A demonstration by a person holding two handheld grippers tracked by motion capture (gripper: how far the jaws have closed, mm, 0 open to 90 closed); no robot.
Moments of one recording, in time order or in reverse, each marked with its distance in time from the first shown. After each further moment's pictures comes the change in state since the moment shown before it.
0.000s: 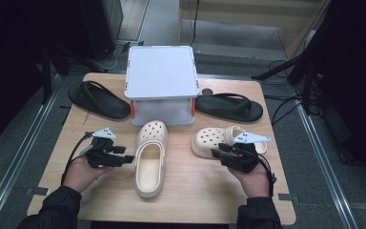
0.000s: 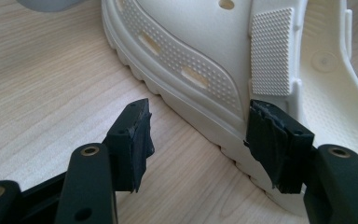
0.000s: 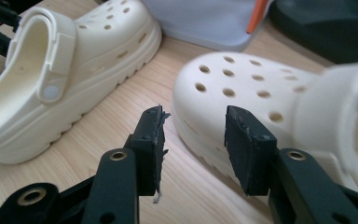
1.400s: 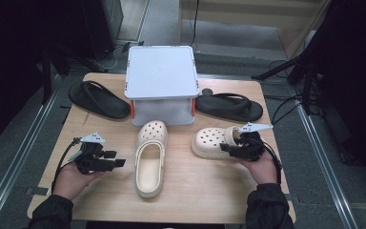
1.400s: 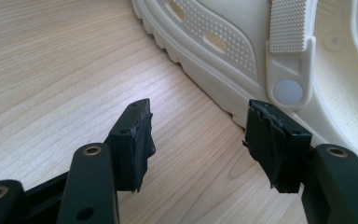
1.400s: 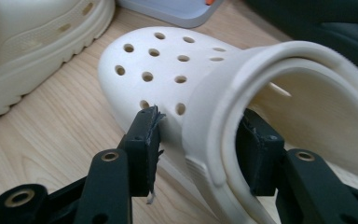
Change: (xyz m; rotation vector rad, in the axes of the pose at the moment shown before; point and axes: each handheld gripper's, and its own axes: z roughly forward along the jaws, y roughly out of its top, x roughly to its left) left arm 0.005 -0.025 -0.020 -0.015 0.041 -0.064; right arm -0.052 0.006 0.015 0.114 -0.027 -0.012
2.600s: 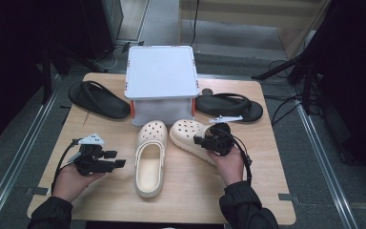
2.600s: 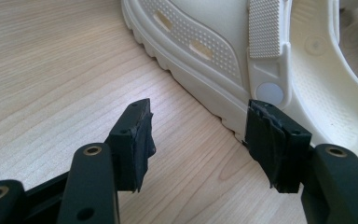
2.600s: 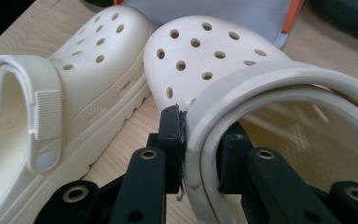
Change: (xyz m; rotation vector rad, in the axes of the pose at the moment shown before) left arm -0.006 0.000 -0.003 -0.035 -0.015 0.024; right arm 0.066 0.046 0.046 0.017 0.041 0.160
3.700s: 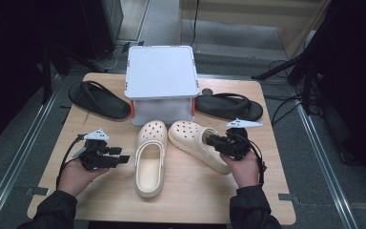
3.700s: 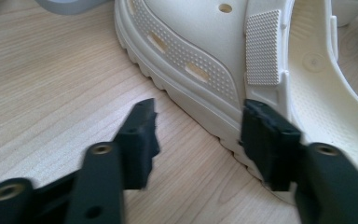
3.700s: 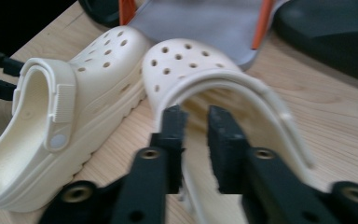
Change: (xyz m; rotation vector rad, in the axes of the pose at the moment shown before) left arm -0.001 0.016 0.007 0.007 -0.020 0.011; right arm -0.019 -0.015 -0.049 -0.112 0.016 -0.035
